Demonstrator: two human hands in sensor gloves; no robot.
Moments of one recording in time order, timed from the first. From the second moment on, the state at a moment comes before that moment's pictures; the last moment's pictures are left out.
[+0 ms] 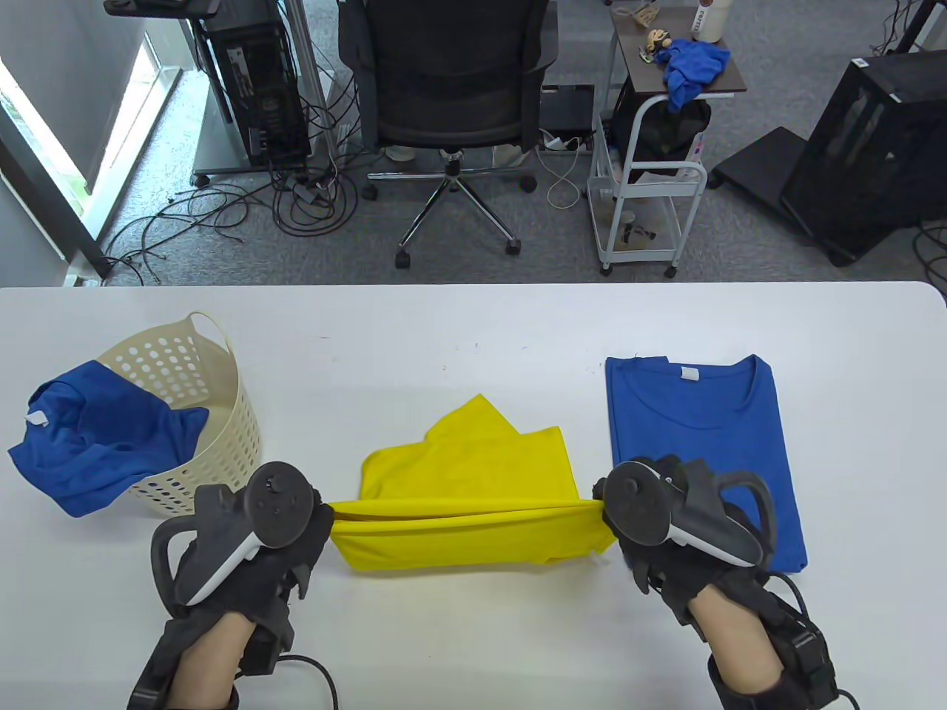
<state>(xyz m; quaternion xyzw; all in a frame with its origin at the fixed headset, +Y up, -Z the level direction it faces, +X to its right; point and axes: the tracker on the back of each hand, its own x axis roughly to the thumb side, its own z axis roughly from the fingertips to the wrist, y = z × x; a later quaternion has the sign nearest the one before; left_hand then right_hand) -0.232 -0.562 -0.252 -0.04 0.03 0.05 1.00 0.145 -0.558 -0.265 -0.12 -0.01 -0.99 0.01</state>
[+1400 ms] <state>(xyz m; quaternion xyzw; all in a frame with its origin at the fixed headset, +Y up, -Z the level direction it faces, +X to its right) -0.109 -0.744 -0.314 -0.17 -0.06 -0.18 0.97 0.105 -0.698 -0.312 -0.09 0.03 -0.99 -0.08</state>
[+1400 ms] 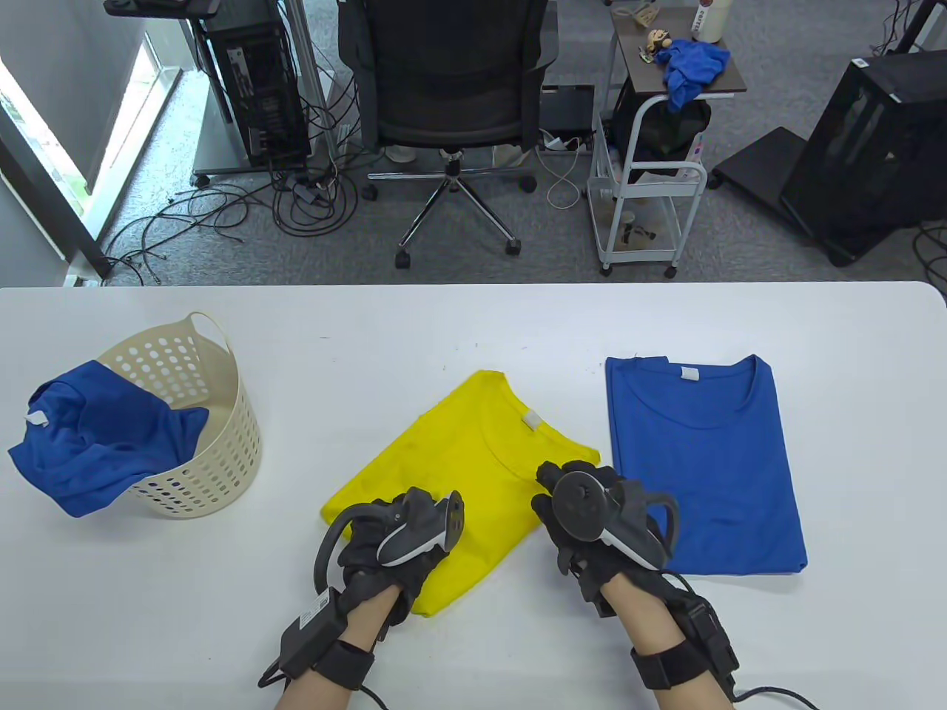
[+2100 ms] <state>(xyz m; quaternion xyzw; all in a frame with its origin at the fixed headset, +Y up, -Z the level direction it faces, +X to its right) -0.192 -0.745 -0.326 -0.16 0.06 -0.10 0.98 0.061 -0.750 -0.302 -0.18 -0.23 -0.95 0.10</state>
